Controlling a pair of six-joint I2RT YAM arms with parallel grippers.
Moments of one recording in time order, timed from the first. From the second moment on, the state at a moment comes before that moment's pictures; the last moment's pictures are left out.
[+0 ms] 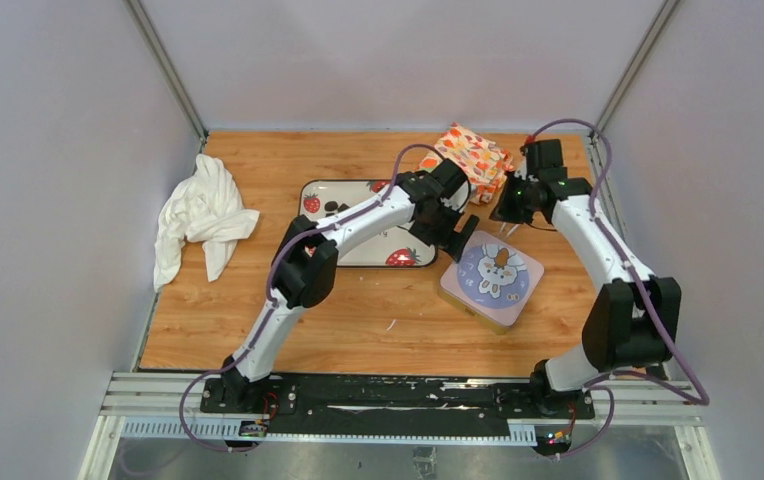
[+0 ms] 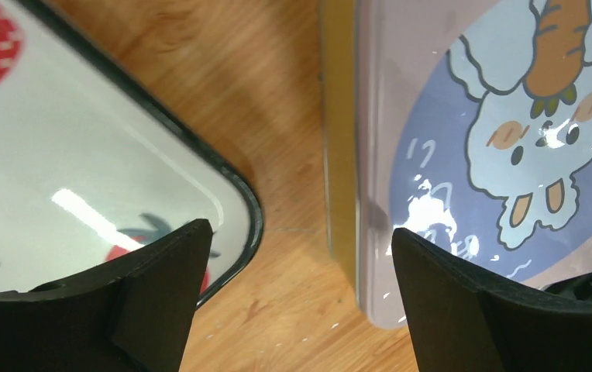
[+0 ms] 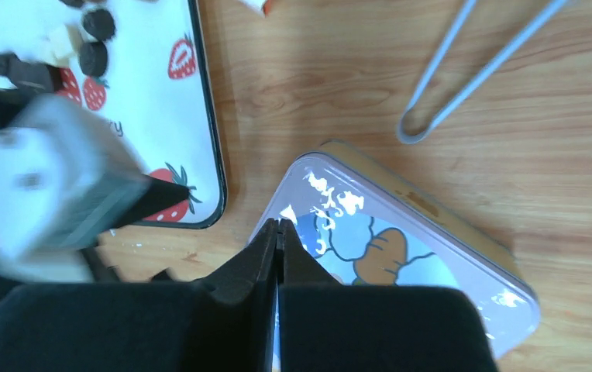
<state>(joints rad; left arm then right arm) -0.84 2.32 2.08 -0.85 0.21 -0.23 0.10 1.45 1.24 -0.66 -0.16 0.36</state>
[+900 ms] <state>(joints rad) -0.66 1.75 1.66 -0.74 -0.03 -0.31 0.15 1.54 1.45 -0.65 -0.11 0.36</state>
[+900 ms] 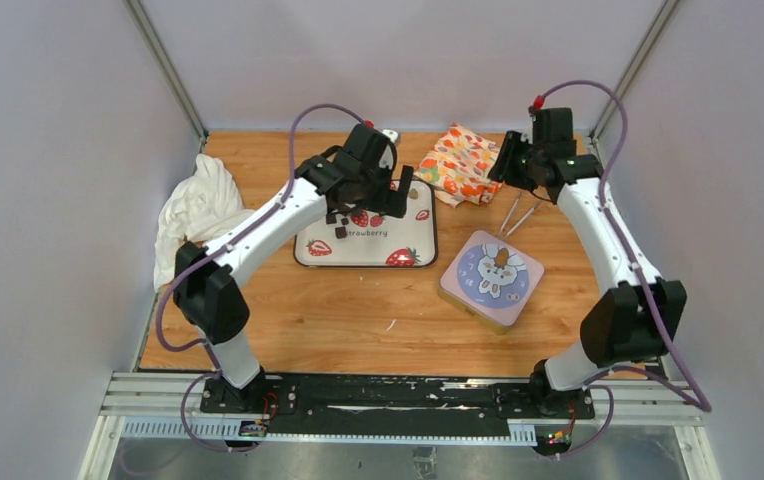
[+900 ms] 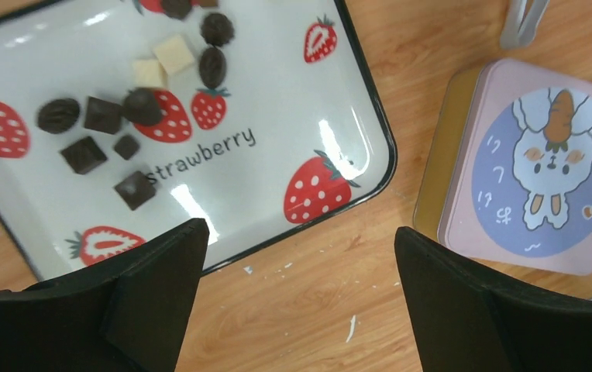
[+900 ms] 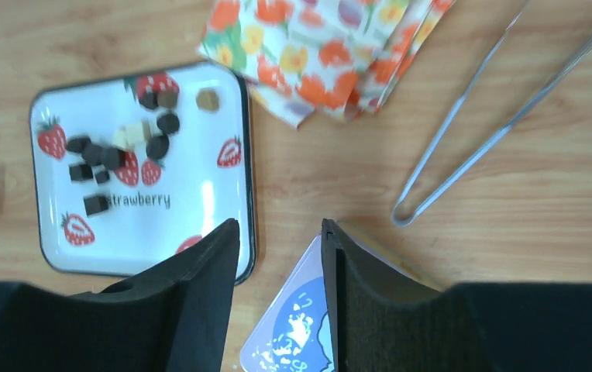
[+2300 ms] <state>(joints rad) -0.32 1.51 1.81 -0.85 -0.47 -0.20 0.11 1.24 1.42 -0.54 0.28 0.29</state>
